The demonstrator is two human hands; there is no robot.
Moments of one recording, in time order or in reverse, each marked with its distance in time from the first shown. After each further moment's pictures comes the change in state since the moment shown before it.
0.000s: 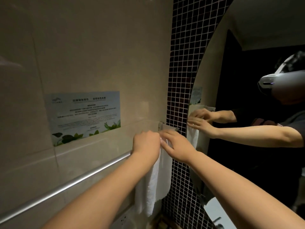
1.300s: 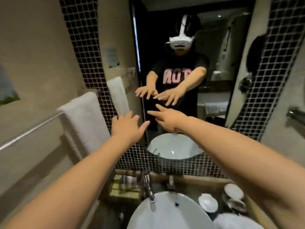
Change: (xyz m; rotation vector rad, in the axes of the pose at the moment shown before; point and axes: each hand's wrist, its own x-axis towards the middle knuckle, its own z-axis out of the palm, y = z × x) left_hand -0.088 0.138 0.042 -0.218 -0.118 0.522; right_hand -0.236 0.008 -0.108 -0.329 -0.435 0.706
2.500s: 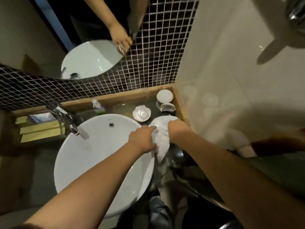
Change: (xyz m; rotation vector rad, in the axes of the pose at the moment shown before) left_hand -0.161 0.324 0.281 -0.421 -0.769 0.496; right_hand -0.300 0.132 0.305 0.061 -0.556 0.754
